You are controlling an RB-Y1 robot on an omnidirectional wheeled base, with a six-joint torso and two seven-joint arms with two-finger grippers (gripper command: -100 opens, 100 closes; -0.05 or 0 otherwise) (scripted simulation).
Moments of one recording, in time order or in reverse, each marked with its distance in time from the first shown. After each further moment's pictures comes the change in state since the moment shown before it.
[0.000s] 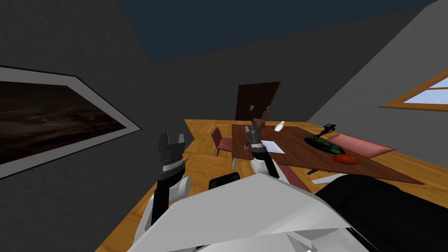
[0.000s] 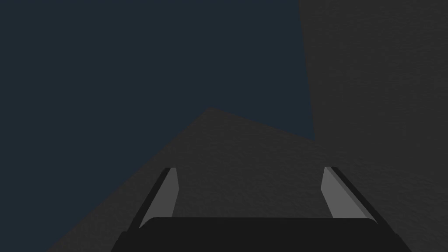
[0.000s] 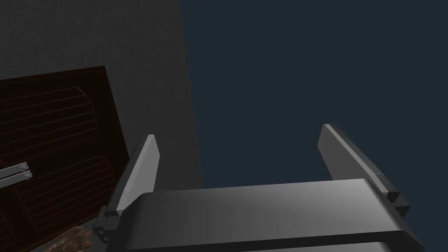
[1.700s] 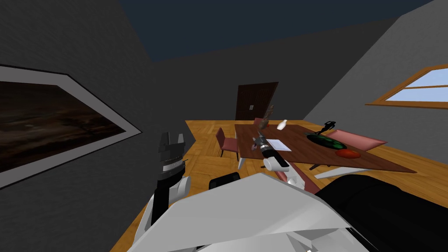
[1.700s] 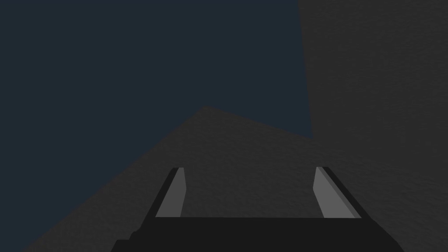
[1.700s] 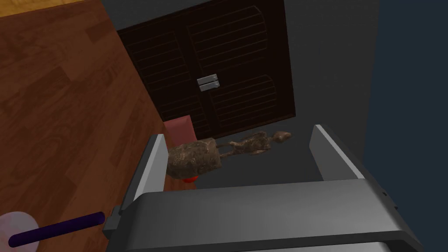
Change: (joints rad) left arm 0.000 0.000 0.000 0.000 0.000 0.000 0.000; right arm -0.010 -0.171 -0.306 0.252 -0.339 0.438 -0.320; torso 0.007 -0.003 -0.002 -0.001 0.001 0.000
